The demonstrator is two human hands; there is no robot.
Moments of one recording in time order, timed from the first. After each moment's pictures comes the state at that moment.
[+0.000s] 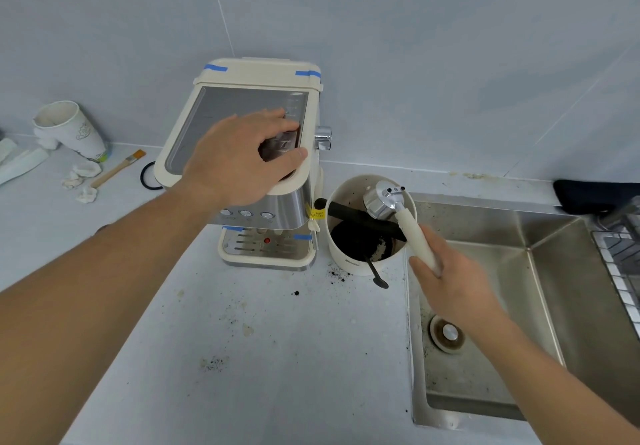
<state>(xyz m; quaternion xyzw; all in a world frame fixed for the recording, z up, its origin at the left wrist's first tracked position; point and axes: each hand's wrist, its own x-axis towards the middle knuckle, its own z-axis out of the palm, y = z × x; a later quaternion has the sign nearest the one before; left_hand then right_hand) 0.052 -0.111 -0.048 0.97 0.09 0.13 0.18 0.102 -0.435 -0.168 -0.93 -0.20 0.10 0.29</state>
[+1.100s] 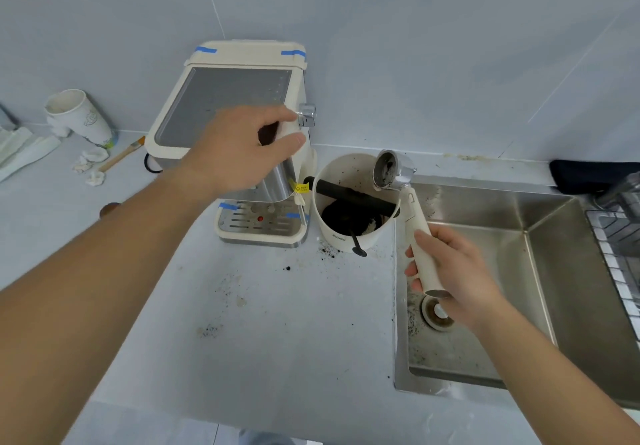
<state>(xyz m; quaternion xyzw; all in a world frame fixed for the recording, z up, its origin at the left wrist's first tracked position) 0.035 -0.157 -0.033 0.95 0.12 0.10 0.28 0.081 -0.460 -0.142 -0.64 0.07 0.31 0.70</state>
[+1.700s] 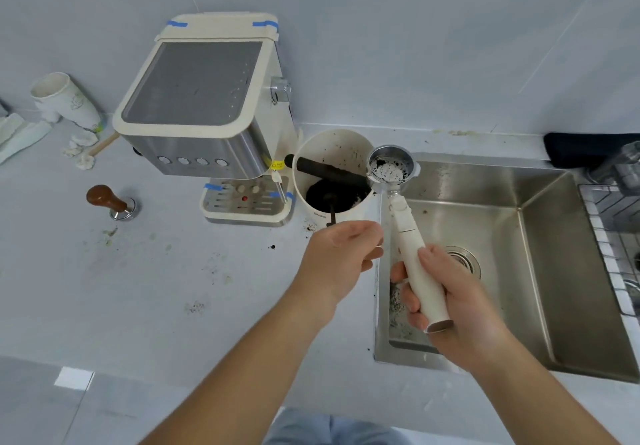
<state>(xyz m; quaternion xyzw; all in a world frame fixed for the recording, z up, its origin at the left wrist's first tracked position) -0.010 -0.348 -0.113 0.61 0.32 -0.03 0.73 0.030 -0.510 -0.133 -0.47 0.07 0.41 0.78</state>
